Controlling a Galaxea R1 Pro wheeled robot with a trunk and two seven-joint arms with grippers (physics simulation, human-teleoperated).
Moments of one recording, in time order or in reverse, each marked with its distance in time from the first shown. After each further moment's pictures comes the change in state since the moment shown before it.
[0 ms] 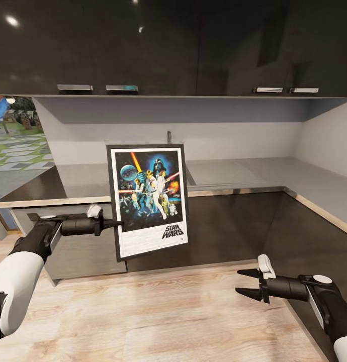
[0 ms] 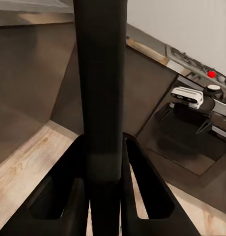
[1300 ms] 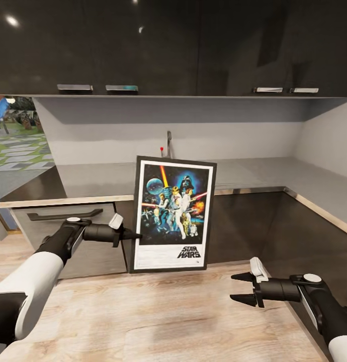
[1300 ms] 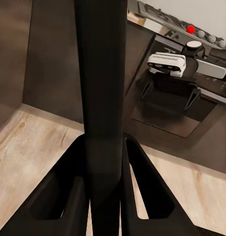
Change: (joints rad) left arm 0.002 -0.089 -0.166 0.035 -0.003 -0.119 -0.003; right arm 0.000 0.004 0.094 0.002 0.000 -0.001 -0.005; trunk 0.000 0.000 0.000
